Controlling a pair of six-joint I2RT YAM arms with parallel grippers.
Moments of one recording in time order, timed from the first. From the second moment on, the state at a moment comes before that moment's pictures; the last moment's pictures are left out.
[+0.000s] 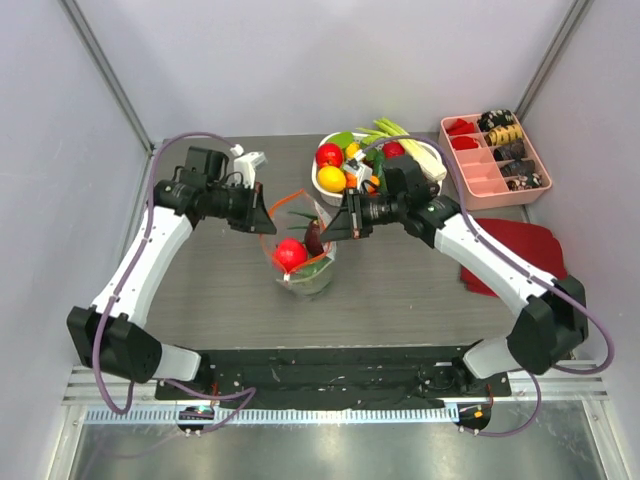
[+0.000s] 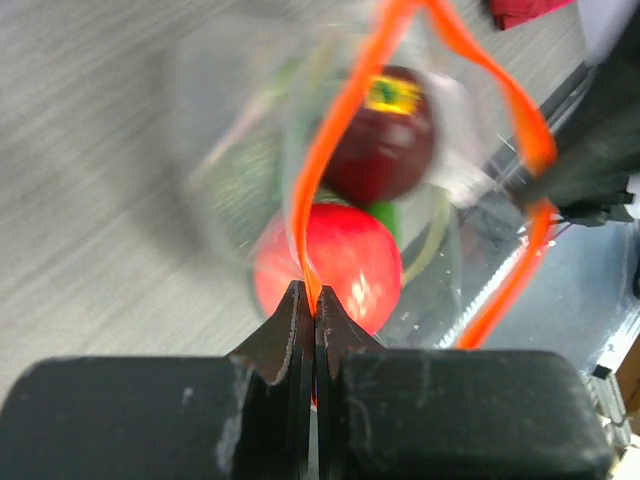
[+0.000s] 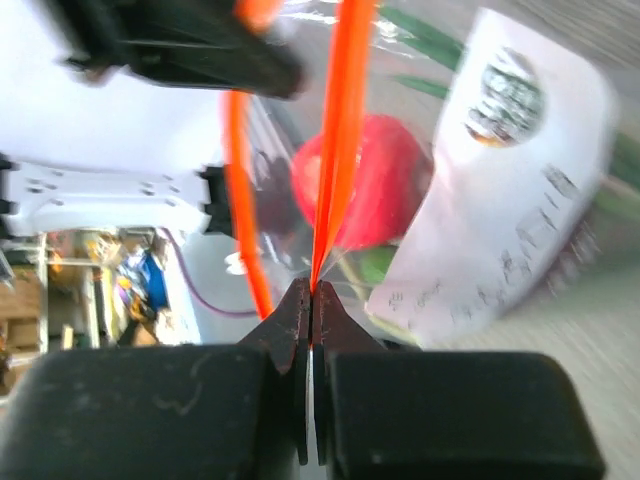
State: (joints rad) left arm -0.27 1.36 1.38 -0.92 0.64 -0.07; right arm 0.55 1.47 1.26 -0.38 -0.81 0.50
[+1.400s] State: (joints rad) left arm -0.29 0.63 0.78 -0.57 0.62 0.10; right arm 0.54 1.27 0.73 0.28 -0.47 1.15
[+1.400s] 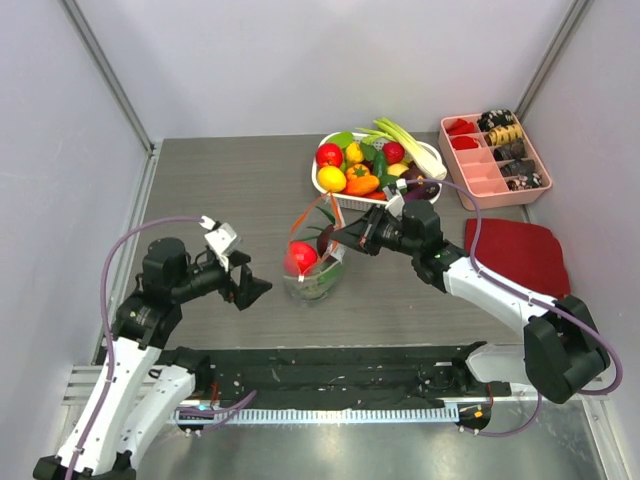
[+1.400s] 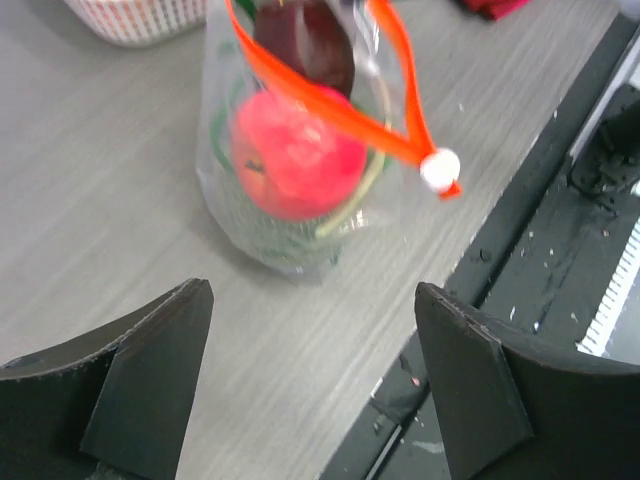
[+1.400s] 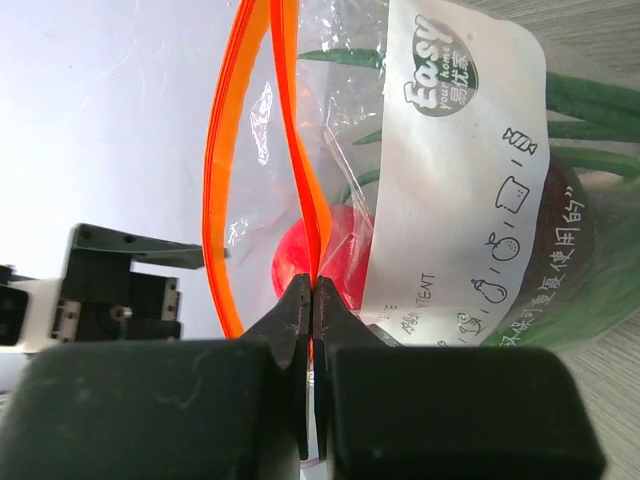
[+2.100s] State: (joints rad) left arm -0.85 0.65 0.53 -0.18 0.12 0.07; right arm 0.53 1.27 0.72 0.29 -0.47 1.16
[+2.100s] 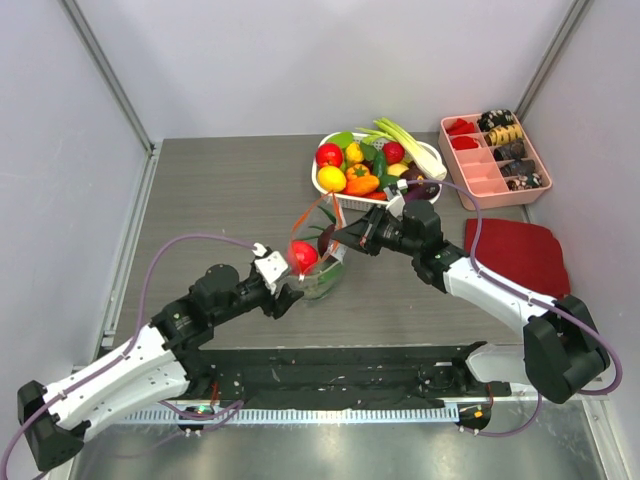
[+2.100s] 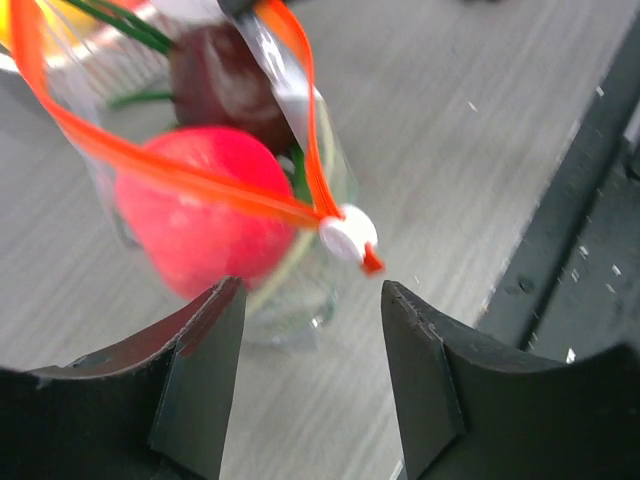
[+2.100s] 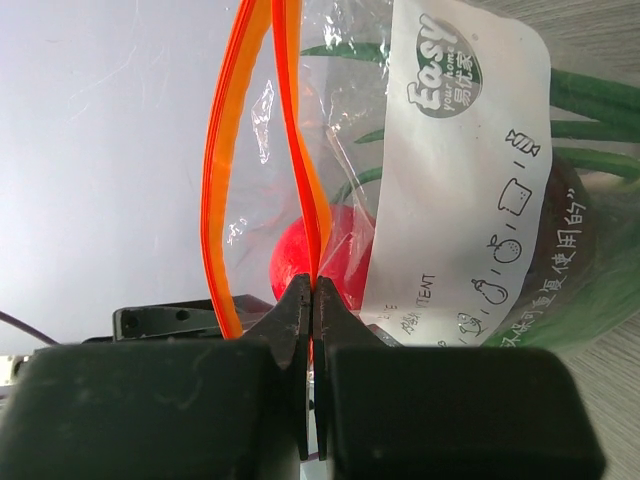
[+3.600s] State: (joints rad) left arm -0.86 0.75 0.69 -0.24 0.14 0.29; right arm 0.69 1.16 1.13 -0.29 -0.72 -0.26
